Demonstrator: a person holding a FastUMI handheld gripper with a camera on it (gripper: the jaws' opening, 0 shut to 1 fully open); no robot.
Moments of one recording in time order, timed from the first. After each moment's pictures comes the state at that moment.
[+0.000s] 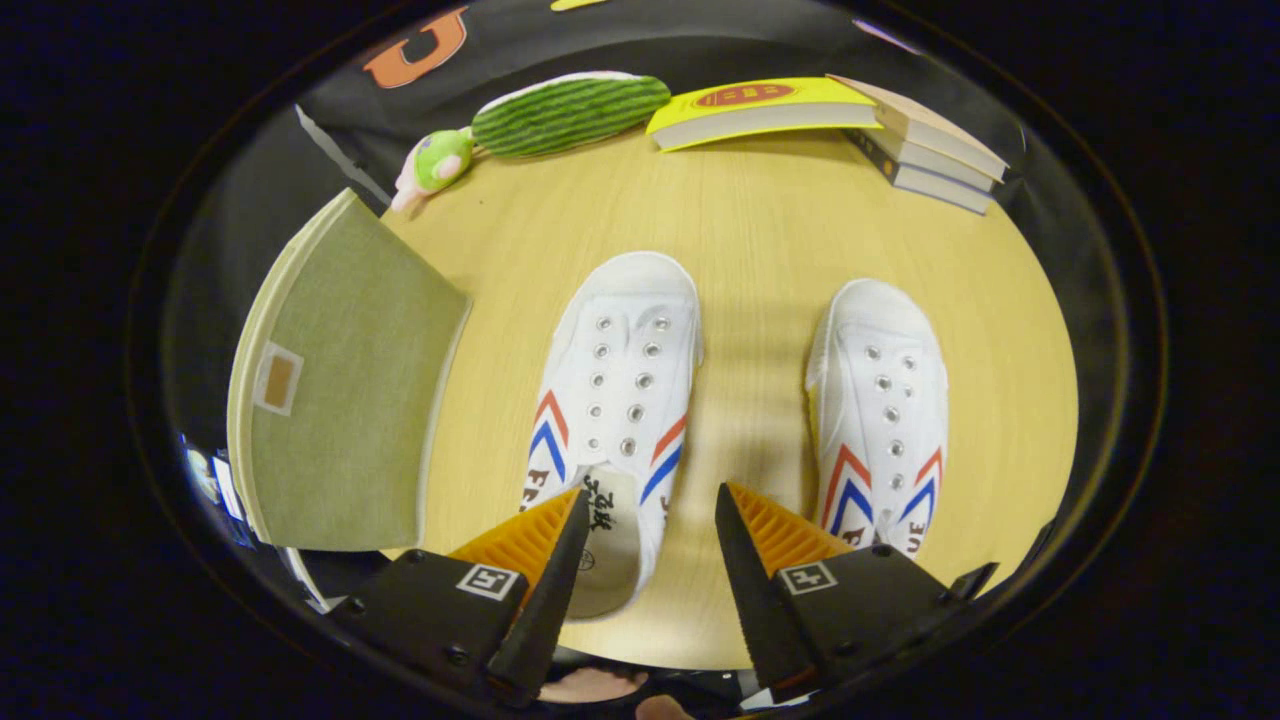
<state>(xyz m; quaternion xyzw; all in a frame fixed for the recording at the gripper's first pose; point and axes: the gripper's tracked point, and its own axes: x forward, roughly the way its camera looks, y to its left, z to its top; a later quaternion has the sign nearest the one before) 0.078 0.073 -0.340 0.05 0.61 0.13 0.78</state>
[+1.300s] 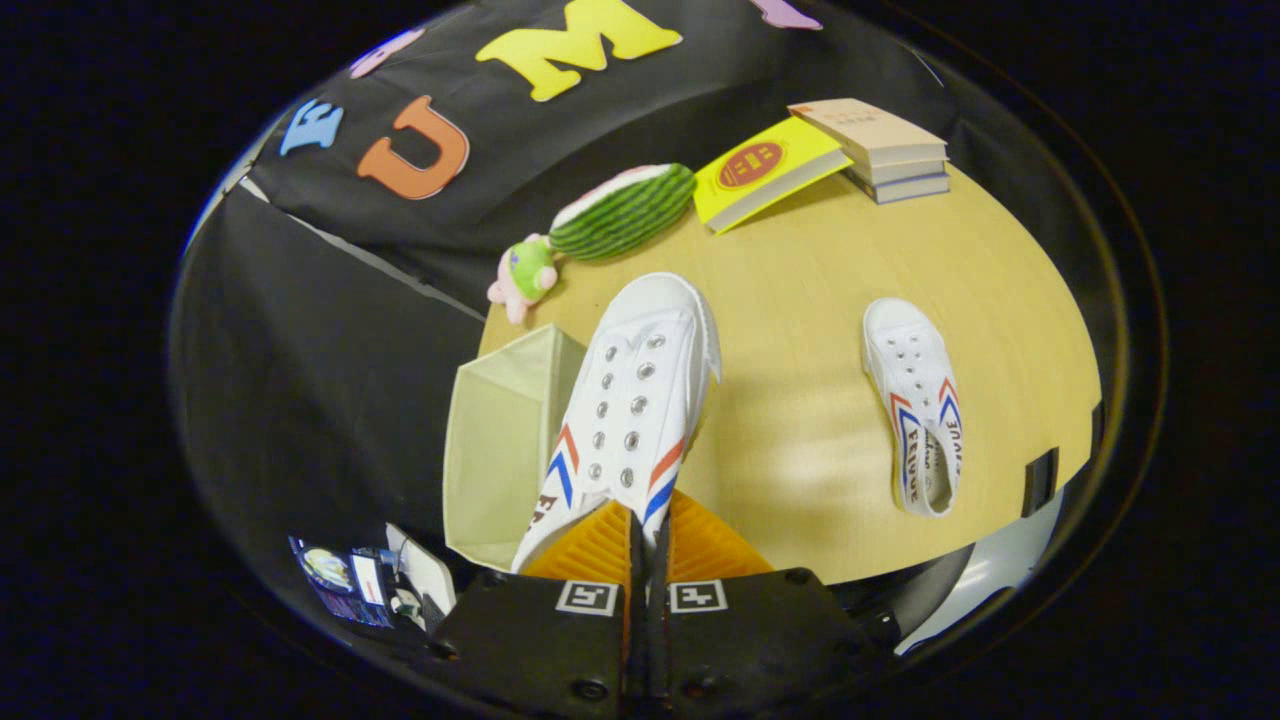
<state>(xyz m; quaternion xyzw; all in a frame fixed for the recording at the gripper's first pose) 0.041 0.164 -0.128 0.22 0.52 0.14 0.81</state>
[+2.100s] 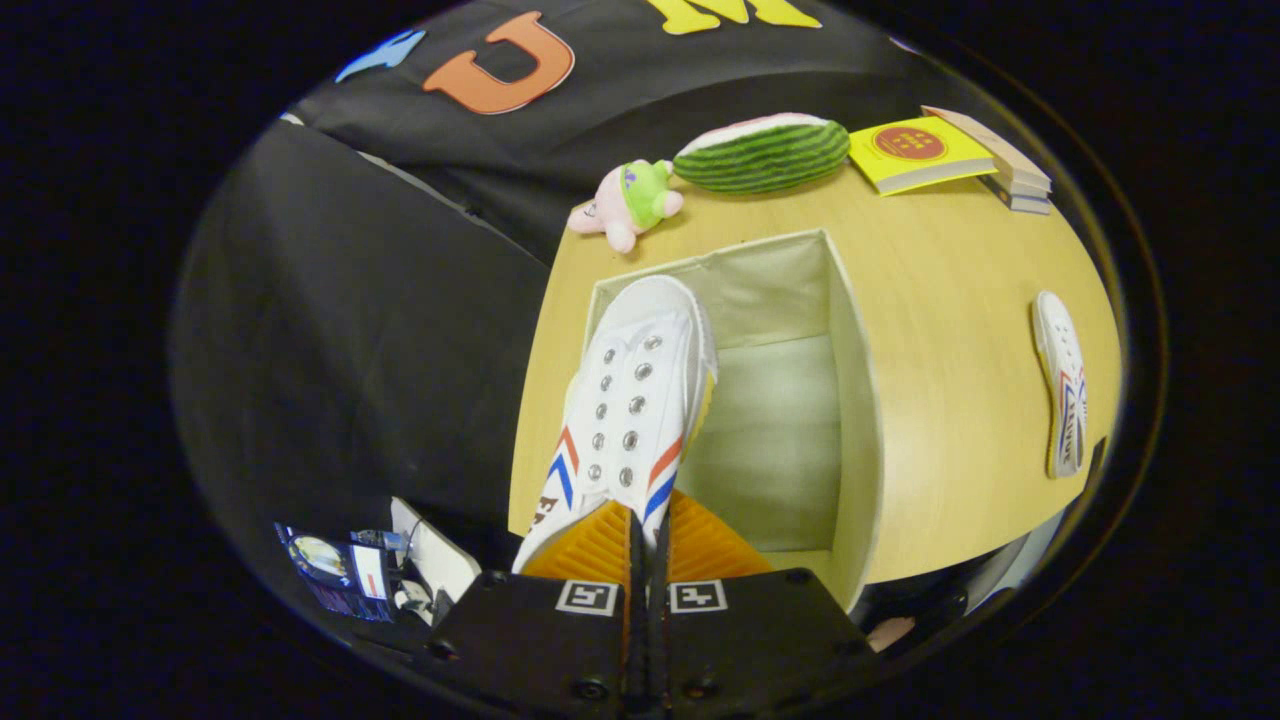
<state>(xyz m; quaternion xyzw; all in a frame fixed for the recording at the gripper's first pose) 0.042 0.388 -0.176 0.19 0.57 0.18 0.78</state>
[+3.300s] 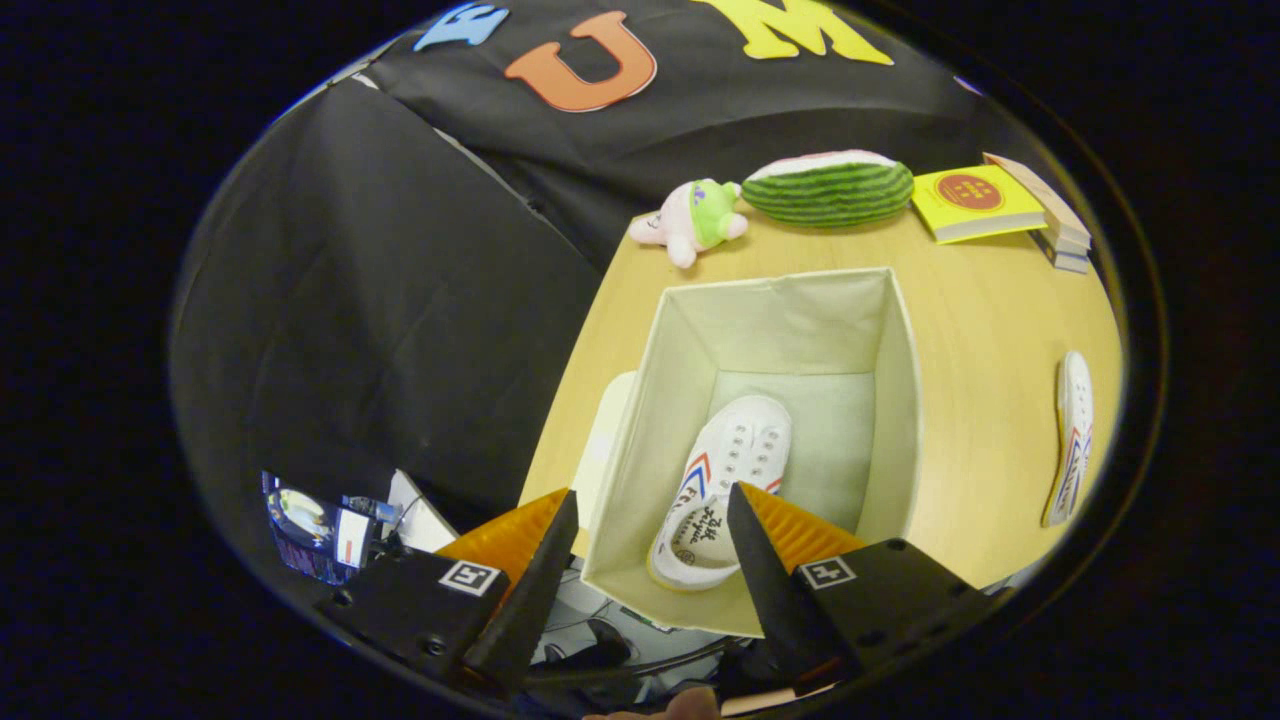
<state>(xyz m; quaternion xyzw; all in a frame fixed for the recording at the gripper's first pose) 0.022 0.390 -0.147 0.14 0.50 0.26 0.81</state>
